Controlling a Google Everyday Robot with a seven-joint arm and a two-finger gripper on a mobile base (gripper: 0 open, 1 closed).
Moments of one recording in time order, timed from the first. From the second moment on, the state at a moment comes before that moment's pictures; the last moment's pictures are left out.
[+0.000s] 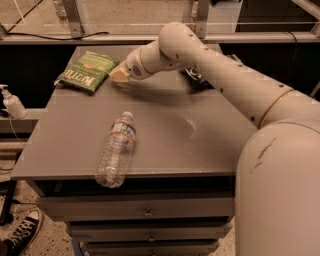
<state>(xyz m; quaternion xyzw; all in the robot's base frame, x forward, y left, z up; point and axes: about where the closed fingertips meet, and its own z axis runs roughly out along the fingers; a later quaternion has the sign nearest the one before) 0.746 0.133 0.845 -0.50 0.71 0.25 0.43</state>
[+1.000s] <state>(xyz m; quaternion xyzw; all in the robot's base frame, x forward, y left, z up) 0.740 0.179 0.883 -0.50 0.67 0.31 0.46</state>
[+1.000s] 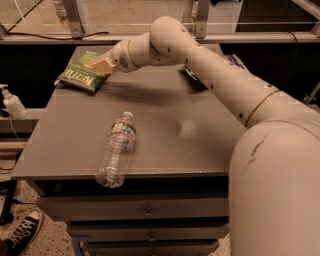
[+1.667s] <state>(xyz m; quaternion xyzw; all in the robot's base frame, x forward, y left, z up) 0.725 0.194 0.876 -0.50 0.67 0.32 0.44</state>
